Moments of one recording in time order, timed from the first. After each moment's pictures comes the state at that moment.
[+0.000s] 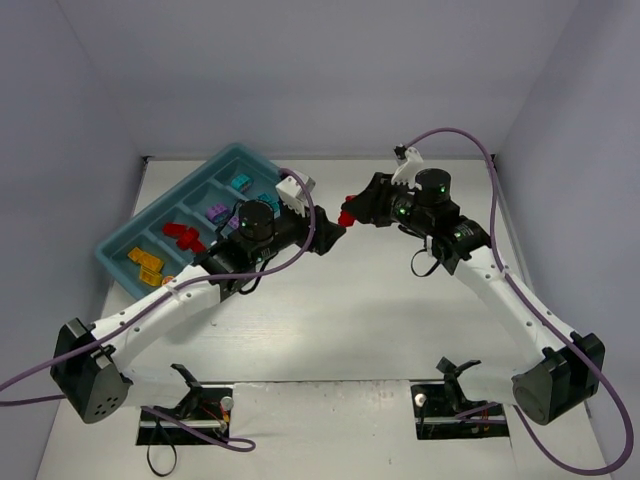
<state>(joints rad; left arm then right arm) -0.73 1.27 1.06 0.07 0.14 -0.28 0.45 1.25 1.14 -0.18 -0.35 0.53</state>
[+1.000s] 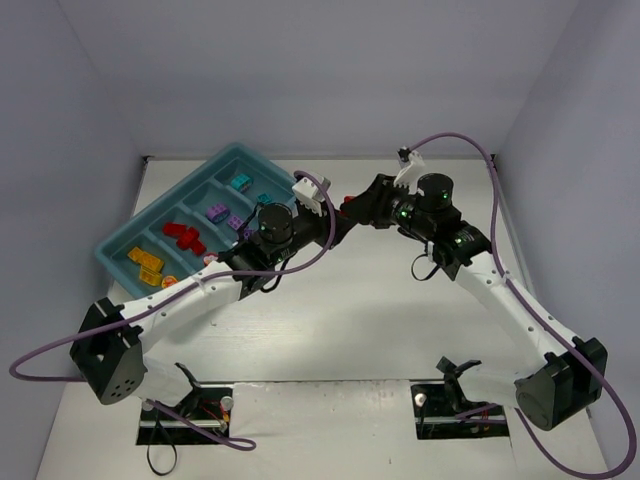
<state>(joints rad) -0.79 1.40 1.06 0.28 0.09 -0.31 0.45 1.22 1.09 -0.11 -0.36 0.61</state>
